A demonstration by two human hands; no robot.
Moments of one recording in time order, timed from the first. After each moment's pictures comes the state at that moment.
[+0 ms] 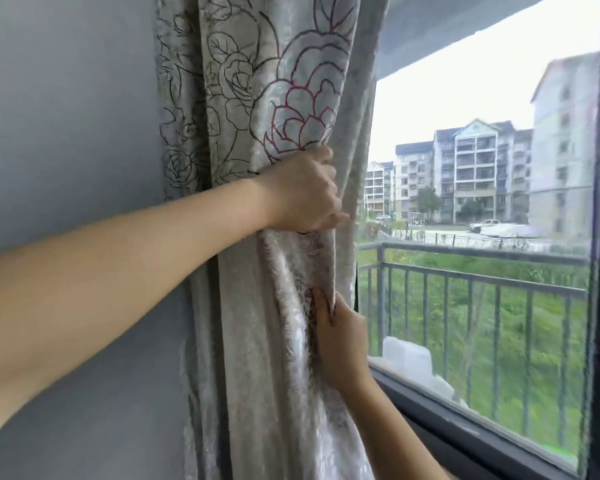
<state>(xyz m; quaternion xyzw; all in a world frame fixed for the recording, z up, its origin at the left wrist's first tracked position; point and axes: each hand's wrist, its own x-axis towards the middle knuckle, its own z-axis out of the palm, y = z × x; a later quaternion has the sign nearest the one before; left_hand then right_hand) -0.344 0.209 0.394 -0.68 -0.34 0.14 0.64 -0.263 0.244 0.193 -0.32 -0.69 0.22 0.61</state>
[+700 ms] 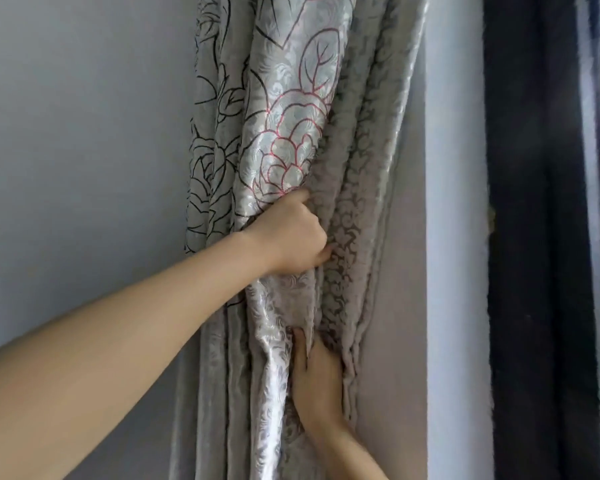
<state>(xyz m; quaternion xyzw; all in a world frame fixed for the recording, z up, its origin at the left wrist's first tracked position) -0.647 0.435 0.408 -0.63 -0.47 0.07 0.62 -0.605 0.491 0.221 -0.25 -0.72 0.13 0.64</state>
